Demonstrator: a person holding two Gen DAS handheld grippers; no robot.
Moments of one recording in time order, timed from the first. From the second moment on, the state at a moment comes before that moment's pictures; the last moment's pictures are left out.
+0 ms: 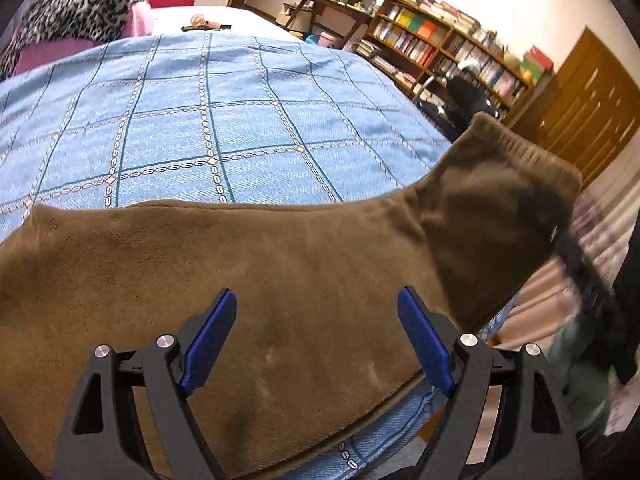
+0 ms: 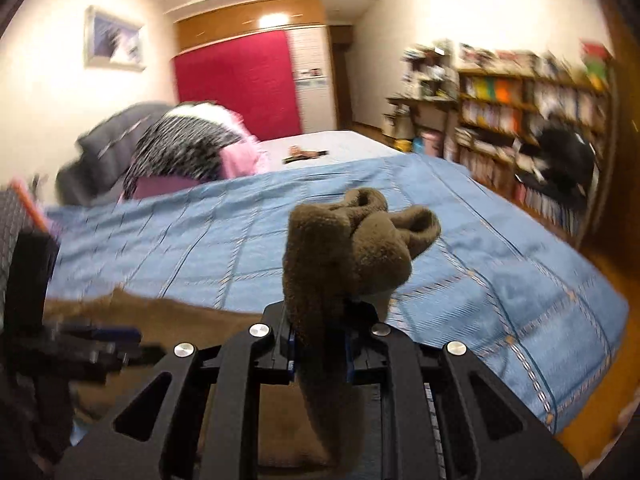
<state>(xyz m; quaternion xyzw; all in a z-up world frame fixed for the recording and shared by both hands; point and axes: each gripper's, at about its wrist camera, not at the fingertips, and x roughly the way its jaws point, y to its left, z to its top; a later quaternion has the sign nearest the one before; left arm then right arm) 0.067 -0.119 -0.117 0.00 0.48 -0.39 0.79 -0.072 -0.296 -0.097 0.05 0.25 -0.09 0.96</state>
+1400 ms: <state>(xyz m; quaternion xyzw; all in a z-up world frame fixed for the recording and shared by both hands) 0.090 -0.120 -0.173 -0.13 0.59 -0.43 0.67 -0.040 -0.205 -0.192 0.05 0.40 0.20 0.89</state>
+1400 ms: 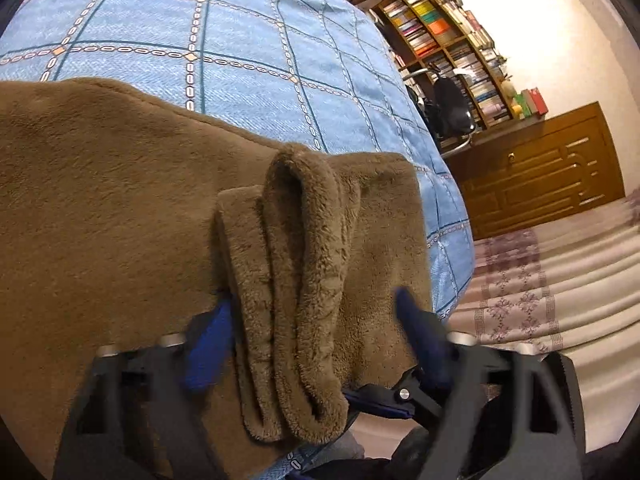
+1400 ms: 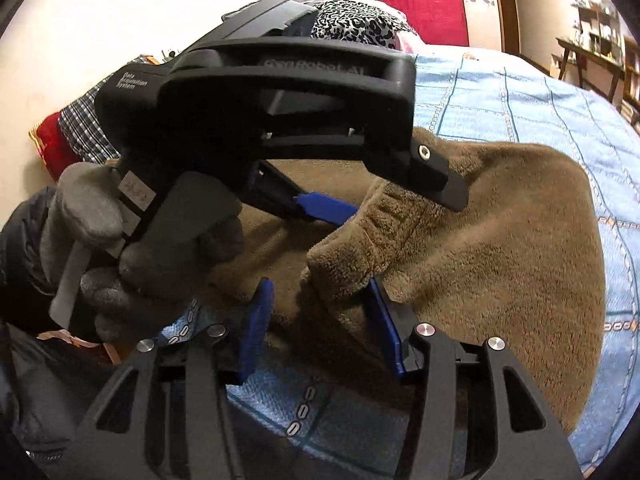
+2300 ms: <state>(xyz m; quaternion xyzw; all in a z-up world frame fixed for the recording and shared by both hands) 0.108 0.020 -0.109 -0.08 0.53 -0.32 0.78 -0.017 -0.234 -0.162 0.12 0.37 0.18 0.90</state>
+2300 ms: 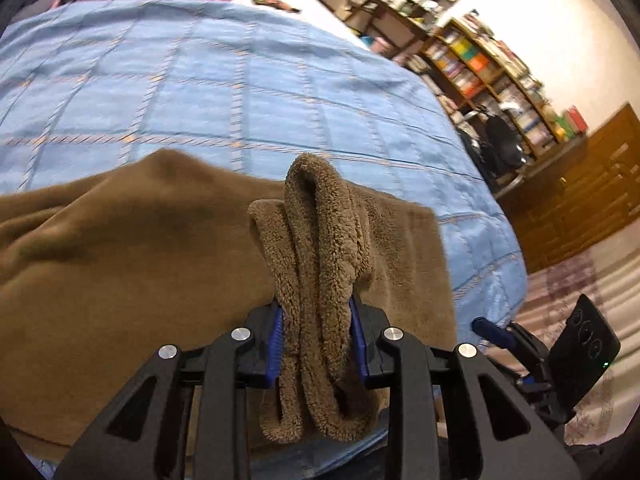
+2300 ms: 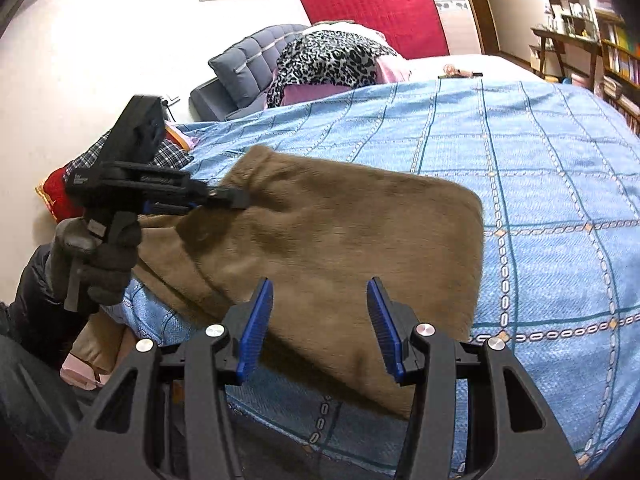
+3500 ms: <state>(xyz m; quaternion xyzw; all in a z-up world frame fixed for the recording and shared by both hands) 0.092 0.072 -0.091 -0.07 0.44 -0.23 0.87 0.030 -0.197 -0.221 0.09 0.43 0.15 0.89</state>
